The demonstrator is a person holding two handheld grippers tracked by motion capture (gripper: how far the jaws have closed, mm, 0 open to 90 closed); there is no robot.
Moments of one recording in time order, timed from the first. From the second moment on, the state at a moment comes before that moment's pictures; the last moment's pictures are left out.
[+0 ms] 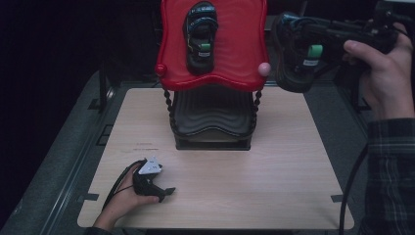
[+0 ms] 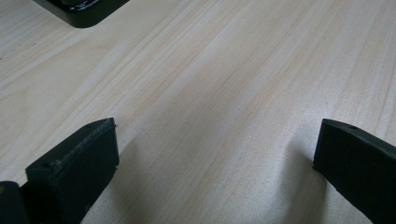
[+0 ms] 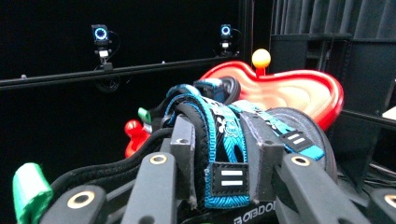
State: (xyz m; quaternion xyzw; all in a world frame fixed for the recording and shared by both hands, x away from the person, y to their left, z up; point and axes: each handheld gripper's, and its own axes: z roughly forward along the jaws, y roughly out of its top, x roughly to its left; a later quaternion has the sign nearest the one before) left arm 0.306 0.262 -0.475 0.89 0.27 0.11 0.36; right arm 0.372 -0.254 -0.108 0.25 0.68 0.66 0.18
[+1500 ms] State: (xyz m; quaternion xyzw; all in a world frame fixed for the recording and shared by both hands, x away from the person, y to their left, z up) left arm 0.305 0.261 -0.475 0.89 0.26 0.11 0.36; right arm 0.471 -0.136 -0.126 0.24 0.72 0.63 0.19
